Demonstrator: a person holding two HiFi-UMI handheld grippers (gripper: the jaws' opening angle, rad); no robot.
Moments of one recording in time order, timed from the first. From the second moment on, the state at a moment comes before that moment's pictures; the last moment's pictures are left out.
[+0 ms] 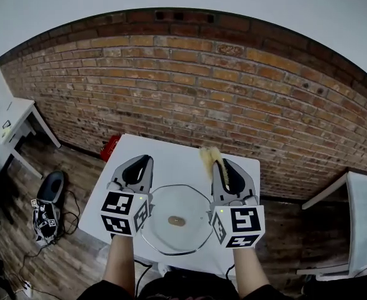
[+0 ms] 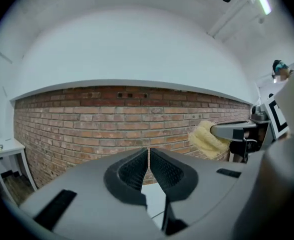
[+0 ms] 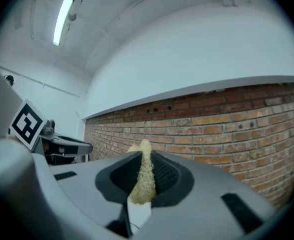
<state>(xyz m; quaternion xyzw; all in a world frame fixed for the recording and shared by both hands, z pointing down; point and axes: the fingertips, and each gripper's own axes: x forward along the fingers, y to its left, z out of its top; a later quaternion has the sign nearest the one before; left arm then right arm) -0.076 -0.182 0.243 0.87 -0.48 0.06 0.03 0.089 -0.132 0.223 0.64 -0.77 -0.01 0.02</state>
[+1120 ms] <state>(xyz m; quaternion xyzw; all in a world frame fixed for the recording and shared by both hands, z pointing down) -0.085 -0.170 0.217 0.87 -0.50 0.04 -0.01 0.074 -0.128 0.203 0.64 -0.77 -0.03 0.01</state>
